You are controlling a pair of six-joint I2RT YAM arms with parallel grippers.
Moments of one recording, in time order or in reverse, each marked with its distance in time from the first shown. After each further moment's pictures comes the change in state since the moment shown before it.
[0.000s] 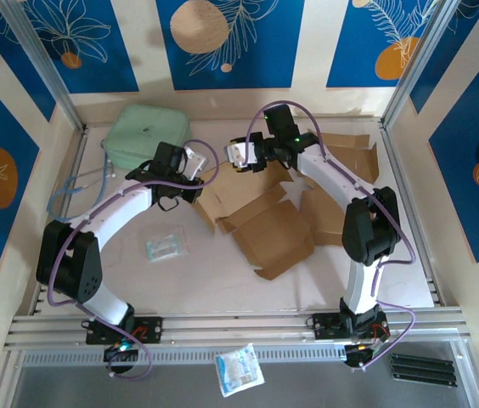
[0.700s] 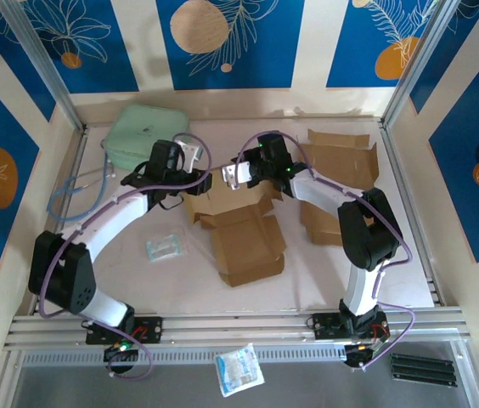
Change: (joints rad) left arm -0.016 -0.093 -0.042 0.136 0.019 -0.322; right arm 0.080 -0.055 -0.383 0.541 0.278 -0.010
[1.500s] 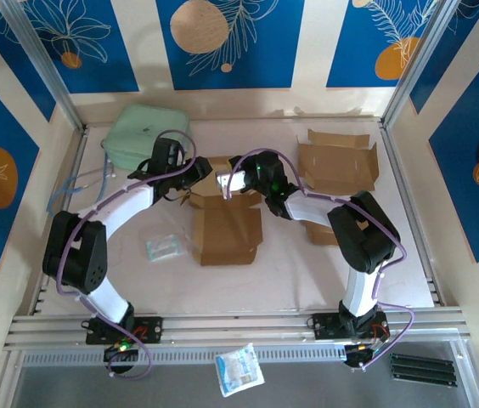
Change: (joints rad) left arm 0.071 0.164 0.008 0.179 0.042 -0.576; right arm 0.072 -0.009 -0.204 0.463 0.203 -0.001
